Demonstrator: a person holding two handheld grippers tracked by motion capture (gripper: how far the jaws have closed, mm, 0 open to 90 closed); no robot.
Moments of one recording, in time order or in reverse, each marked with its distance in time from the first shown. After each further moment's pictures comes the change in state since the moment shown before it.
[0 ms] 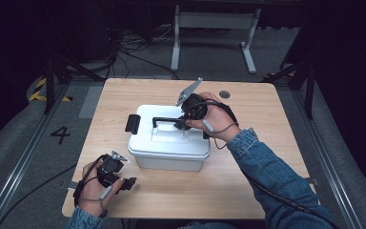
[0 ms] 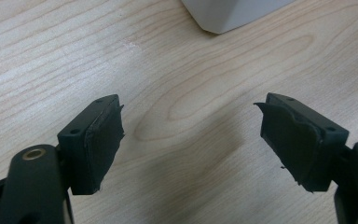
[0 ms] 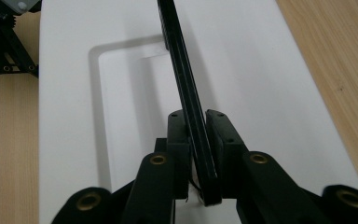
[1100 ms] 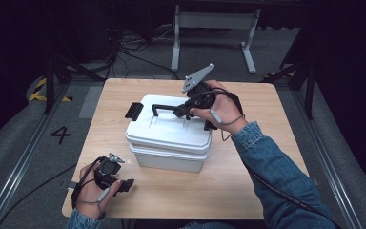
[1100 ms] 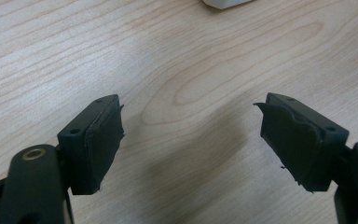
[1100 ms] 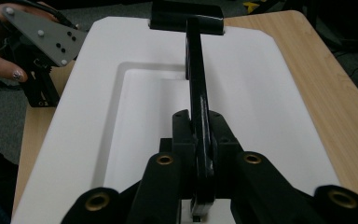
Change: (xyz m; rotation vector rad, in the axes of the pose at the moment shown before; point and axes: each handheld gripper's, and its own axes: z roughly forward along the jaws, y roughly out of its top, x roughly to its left) left arm 0.002 -0.009 -0.002 -0.003 0.004 -0.021; right arm -0.002 0.016 -0.043 -0.153 -0.001 -0.036
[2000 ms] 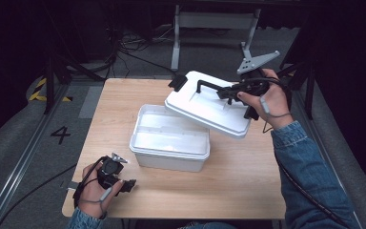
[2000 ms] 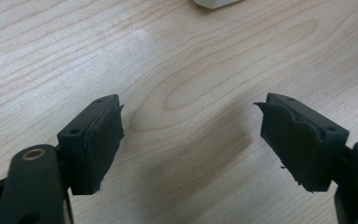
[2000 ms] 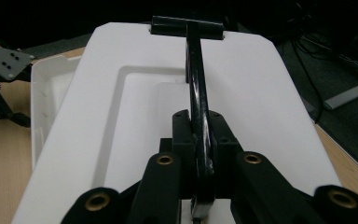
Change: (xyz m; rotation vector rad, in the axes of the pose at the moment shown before) left arm -0.003 0.006 0.006 0.024 -0.008 0.021; right arm -0.036 -0.069 -0.107 -0.108 -0.227 0.194
